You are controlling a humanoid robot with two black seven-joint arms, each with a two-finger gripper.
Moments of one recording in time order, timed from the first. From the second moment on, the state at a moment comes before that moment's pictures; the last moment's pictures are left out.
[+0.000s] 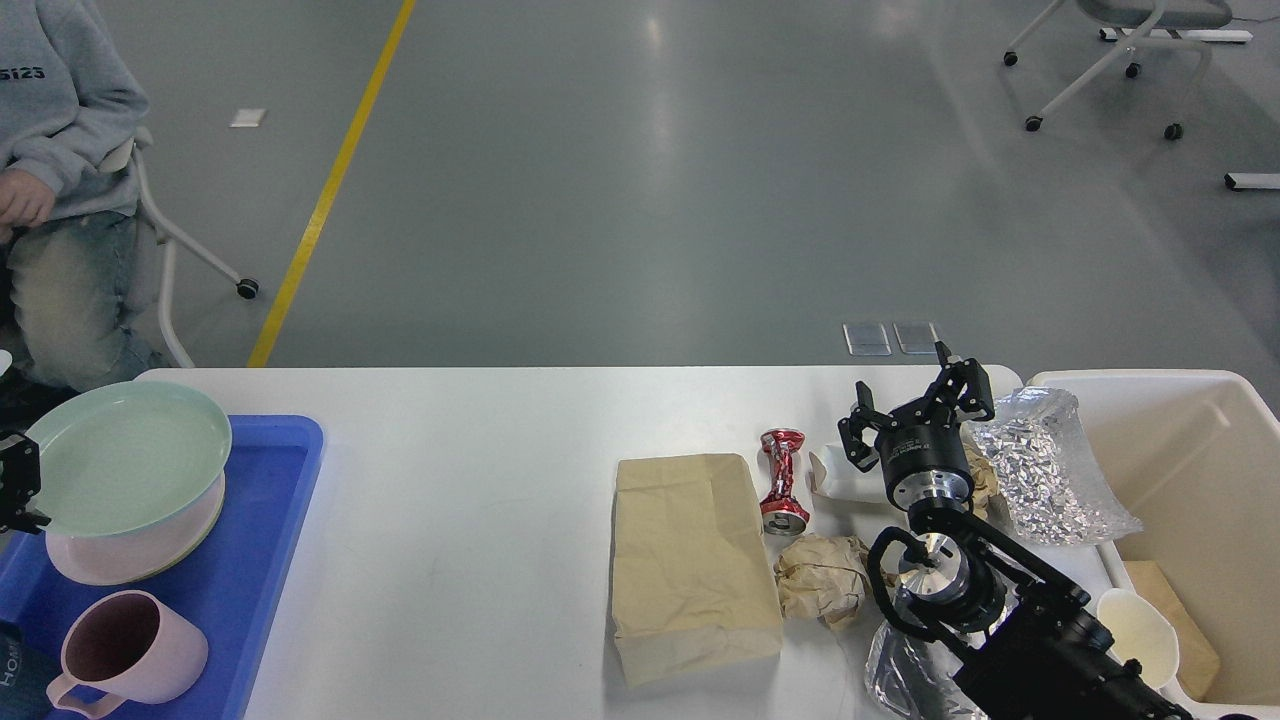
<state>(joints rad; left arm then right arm) -1.43 0.80 1.39 -0.82 -0.50 -0.59 0.06 0.43 -0.08 0.86 0.79 -0.02 -0.01 0.58</state>
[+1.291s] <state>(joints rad) -0.98 0.70 0.95 -0.41 -0.50 -0.49 0.23 0.43 -0.08 0.86 0.79 -0.02 -0.01 0.58</state>
